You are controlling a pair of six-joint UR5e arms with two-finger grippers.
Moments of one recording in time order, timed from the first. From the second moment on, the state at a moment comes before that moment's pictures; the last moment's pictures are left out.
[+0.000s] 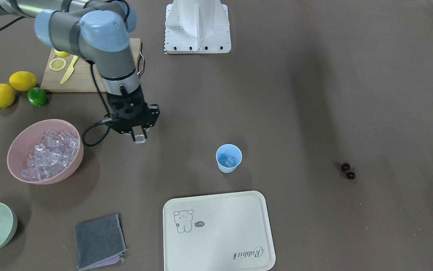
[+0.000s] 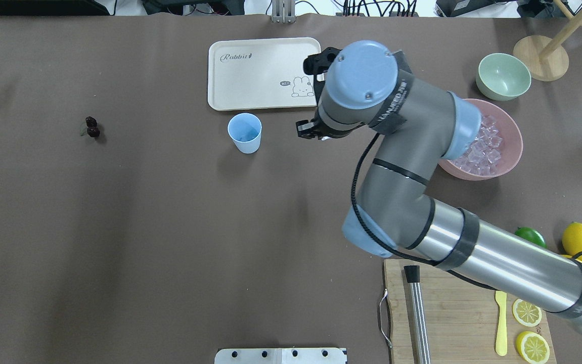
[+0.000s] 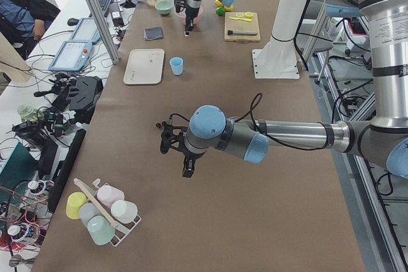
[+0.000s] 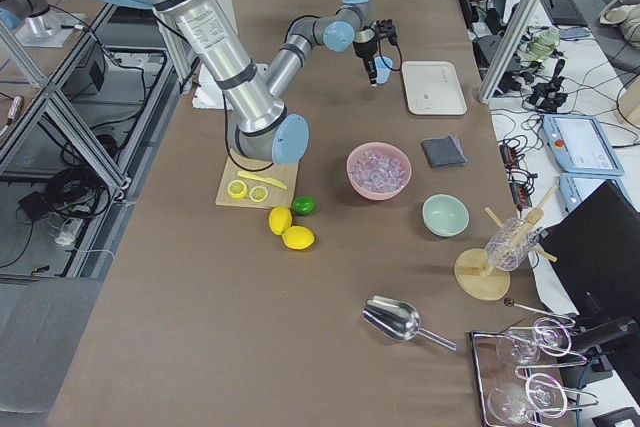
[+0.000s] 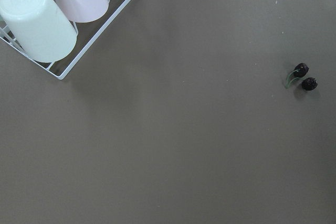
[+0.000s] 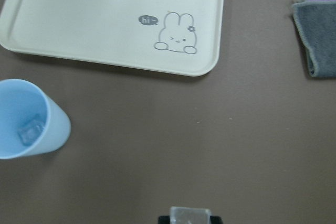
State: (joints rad) left arm -1.62 -1.36 -1.81 -1.91 -2.49 -0.19; right arm 0.60 -0.78 1.64 -1.60 1.73 0.99
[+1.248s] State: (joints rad) left arm -1.62 -1.36 -1.81 -1.91 -2.49 -0.19; right arm 0.52 -0.58 1.27 -1.23 1.56 1.27
